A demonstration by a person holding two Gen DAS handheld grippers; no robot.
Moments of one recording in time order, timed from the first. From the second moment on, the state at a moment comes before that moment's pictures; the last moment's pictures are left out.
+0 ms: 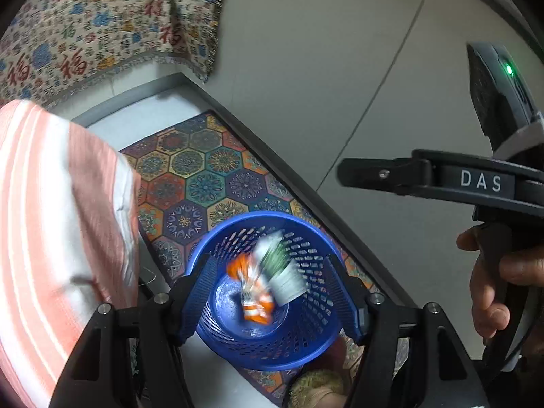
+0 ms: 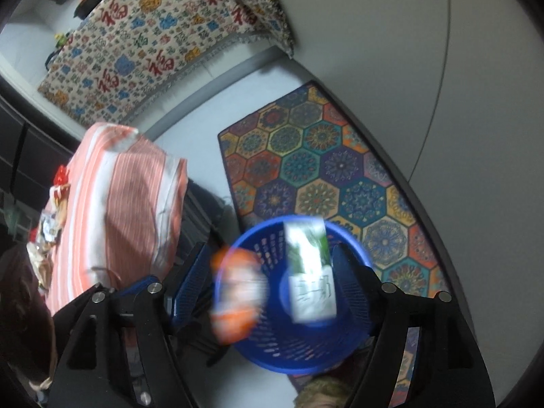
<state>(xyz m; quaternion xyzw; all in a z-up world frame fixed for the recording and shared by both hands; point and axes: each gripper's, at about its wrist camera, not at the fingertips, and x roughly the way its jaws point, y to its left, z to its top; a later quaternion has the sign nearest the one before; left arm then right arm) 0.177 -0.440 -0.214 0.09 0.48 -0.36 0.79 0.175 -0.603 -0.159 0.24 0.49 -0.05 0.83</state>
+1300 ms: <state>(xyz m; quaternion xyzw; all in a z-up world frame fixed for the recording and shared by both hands) 0.096 0.024 -0.170 0.04 0.45 -0.06 0.89 0.157 -0.199 -0.139 -0.09 0.44 0.26 0.86</state>
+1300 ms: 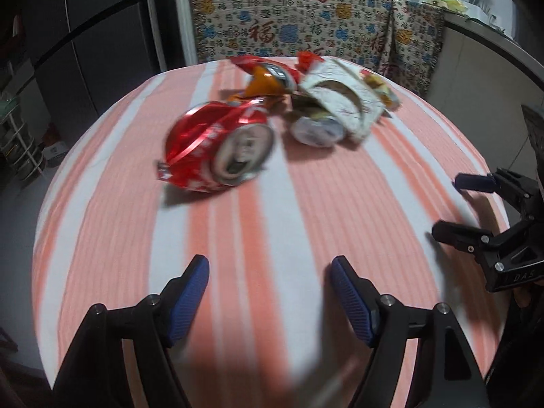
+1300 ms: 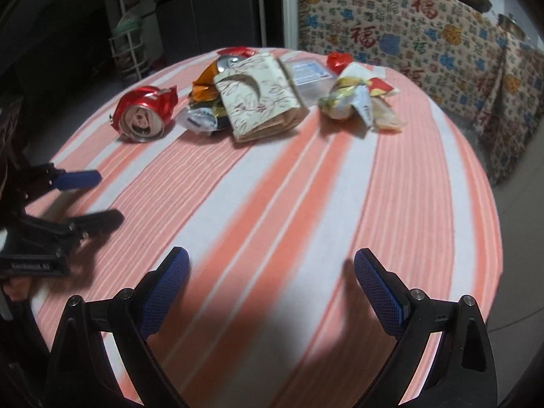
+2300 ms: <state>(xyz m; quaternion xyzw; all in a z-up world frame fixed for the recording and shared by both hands) 0.169 0.042 -0.161 0.13 0.39 -0.22 0.89 0.164 -0.191 -0.143 -0.10 0.44 0.25 0.86</state>
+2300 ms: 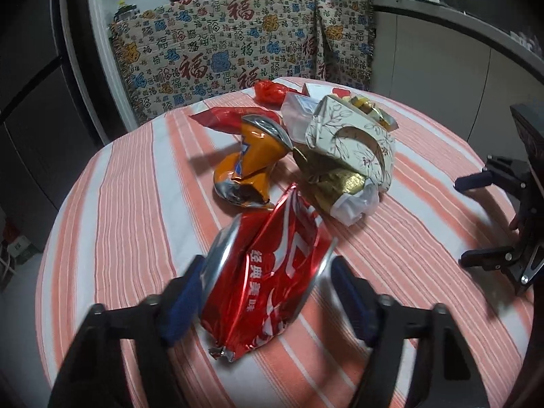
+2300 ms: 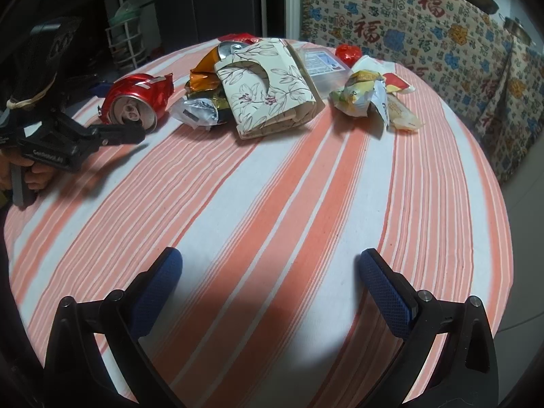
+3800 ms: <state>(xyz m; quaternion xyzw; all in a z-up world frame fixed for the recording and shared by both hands) 0.145 0.034 -0.167 0.06 0.42 -0.09 0.90 0.176 -0.215 -0.124 0.00 0.41 0.19 0.89</state>
